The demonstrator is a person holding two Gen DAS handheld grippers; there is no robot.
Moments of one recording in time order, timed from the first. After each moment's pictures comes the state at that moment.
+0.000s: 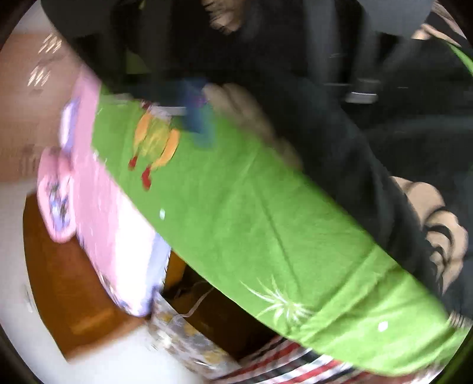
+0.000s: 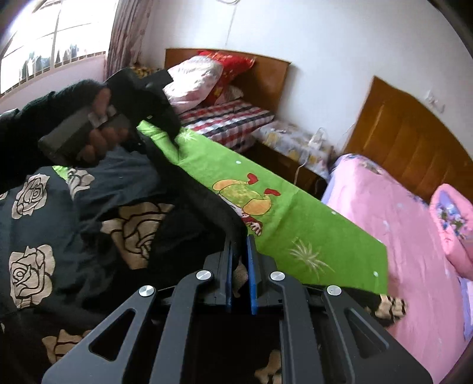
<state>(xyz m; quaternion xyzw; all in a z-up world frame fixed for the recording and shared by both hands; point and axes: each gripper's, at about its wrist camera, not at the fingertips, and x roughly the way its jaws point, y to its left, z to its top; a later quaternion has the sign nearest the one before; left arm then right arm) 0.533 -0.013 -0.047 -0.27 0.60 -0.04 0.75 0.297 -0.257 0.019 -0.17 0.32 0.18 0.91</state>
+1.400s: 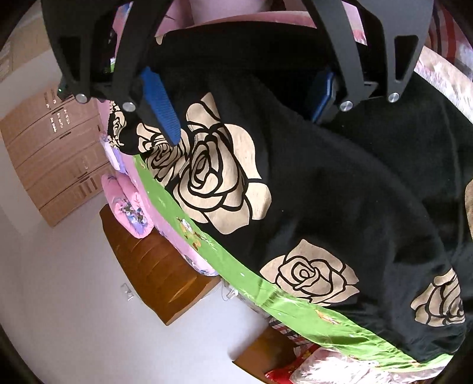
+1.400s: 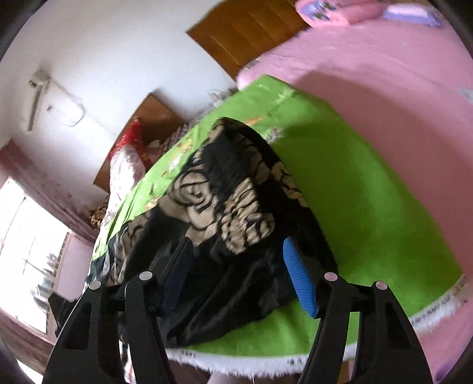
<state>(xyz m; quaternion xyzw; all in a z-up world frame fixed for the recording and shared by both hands) 0.158 0.121 -0.058 -0.31 0.40 -0.18 0.85 0.126 -0.409 -0.059 0.35 0.36 0.03 0.87</state>
